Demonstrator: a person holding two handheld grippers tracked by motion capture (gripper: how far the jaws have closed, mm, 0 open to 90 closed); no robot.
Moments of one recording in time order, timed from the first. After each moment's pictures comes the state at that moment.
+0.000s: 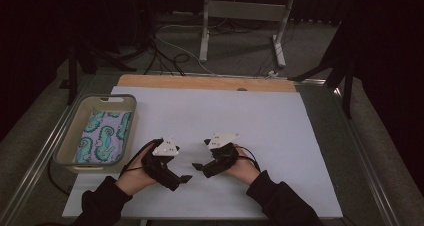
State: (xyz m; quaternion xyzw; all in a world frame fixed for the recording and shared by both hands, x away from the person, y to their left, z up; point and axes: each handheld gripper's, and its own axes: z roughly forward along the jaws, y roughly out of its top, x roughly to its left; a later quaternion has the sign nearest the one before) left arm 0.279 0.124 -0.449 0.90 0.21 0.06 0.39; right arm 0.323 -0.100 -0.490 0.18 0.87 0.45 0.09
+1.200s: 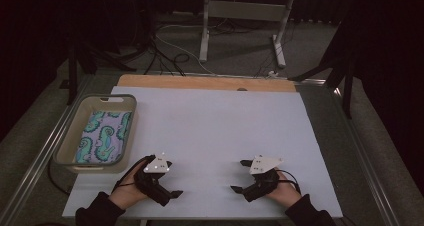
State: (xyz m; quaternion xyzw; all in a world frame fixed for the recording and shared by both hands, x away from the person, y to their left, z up) left arm 0.258 0.151 -0.494 0.90 0.22 0.04 0.38; right arm 0.268 -0.213 -0.512 0.19 0.88 0.43 0.09
